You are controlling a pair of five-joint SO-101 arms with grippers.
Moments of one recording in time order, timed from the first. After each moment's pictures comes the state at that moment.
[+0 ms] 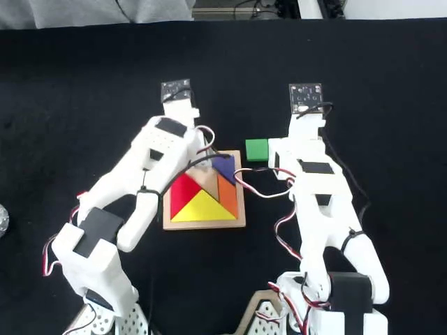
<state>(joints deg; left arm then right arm) 17.6 13.1 14.6 55.0 28.4 2.2 -17.2 53.5 22.5 3.5</state>
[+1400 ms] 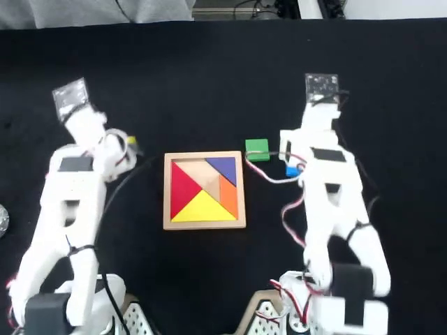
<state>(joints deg) -7.7 -24.6 47.0 42.5 18.1 6.0 -11.6 43.0 31.5 3.2</state>
